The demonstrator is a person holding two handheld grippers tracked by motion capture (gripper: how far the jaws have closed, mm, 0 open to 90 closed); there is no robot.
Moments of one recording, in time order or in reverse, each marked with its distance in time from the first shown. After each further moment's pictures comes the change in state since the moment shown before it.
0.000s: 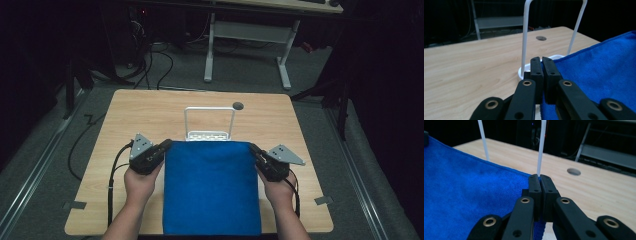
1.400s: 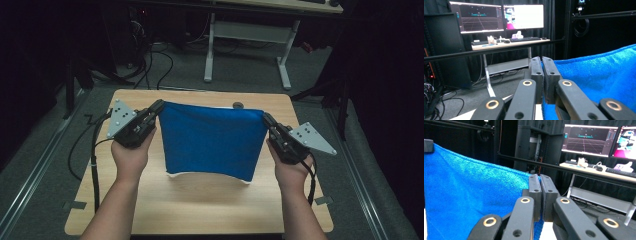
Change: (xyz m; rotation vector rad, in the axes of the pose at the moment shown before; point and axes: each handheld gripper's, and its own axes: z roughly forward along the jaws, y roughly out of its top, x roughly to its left) left arm 0.001 0.109 -0.030 -0.278 0.027 0.120; right arm -0.007 0.092 -0.037 -0.285 -0.043 -0.032
